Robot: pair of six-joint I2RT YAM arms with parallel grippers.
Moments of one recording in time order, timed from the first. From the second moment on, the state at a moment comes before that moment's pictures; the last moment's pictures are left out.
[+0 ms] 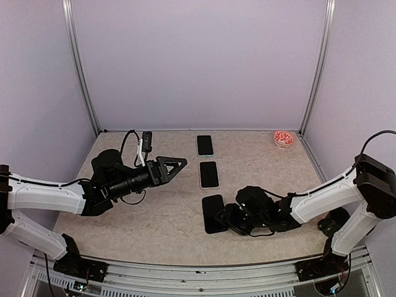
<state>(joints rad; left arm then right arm) -0.88 1.29 0.60 0.70 0.15 -0.79 1.08 1.60 0.61 0.25 0.07 1.33</state>
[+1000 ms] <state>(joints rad) -0.81 1.13 0.76 0.16 -0.33 -0.61 0.59 1.21 0.74 -0.02 0.35 0.55</state>
